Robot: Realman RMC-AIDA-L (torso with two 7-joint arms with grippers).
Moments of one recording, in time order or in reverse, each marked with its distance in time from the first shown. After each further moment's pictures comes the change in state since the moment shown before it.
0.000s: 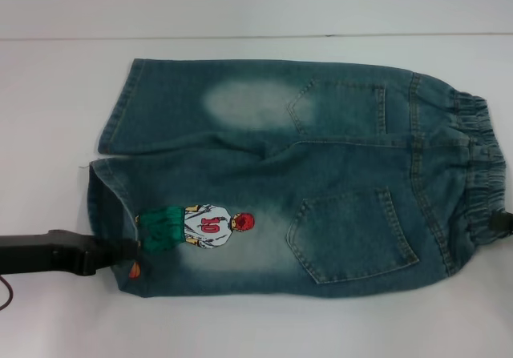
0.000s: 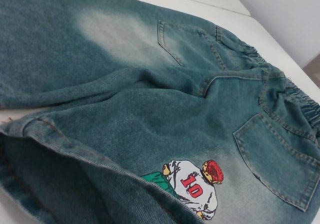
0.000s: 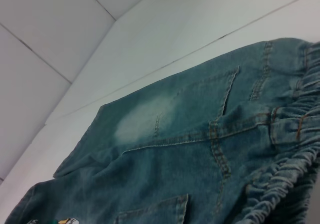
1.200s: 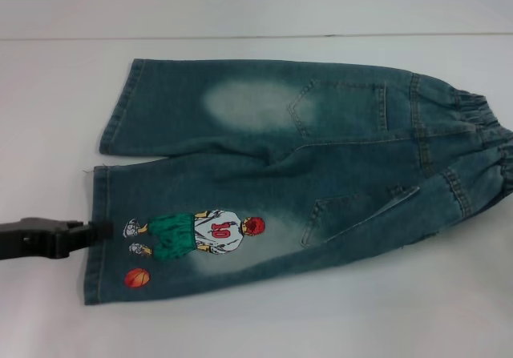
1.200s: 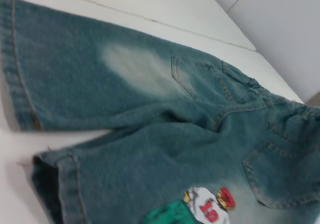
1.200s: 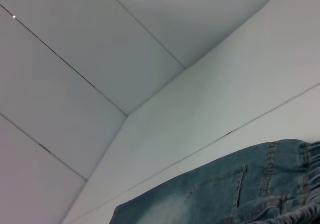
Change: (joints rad) left arm 0.010 0.043 -0.065 -0.014 -0.052 0.033 -0.020; right arm 0.006 -0.005 0.161 0.061 0.137 -0.042 -0.014
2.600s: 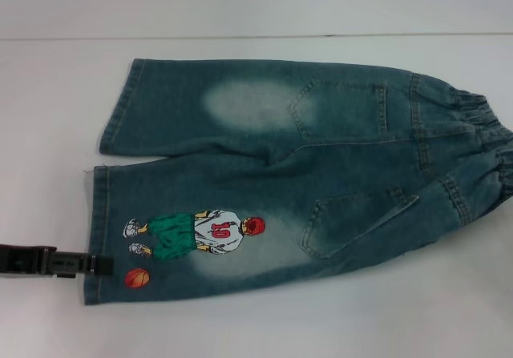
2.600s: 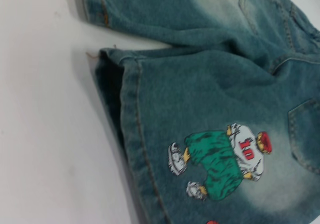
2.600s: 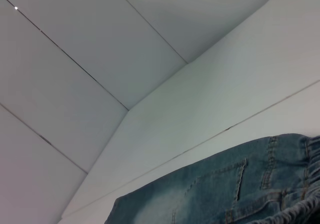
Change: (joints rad) left arm -0.069 0.041 0.021 0.020 0.222 0.063 -0.314; right arm -0.006 0.001 -0.011 -0.003 -0.005 -0.006 -0.018
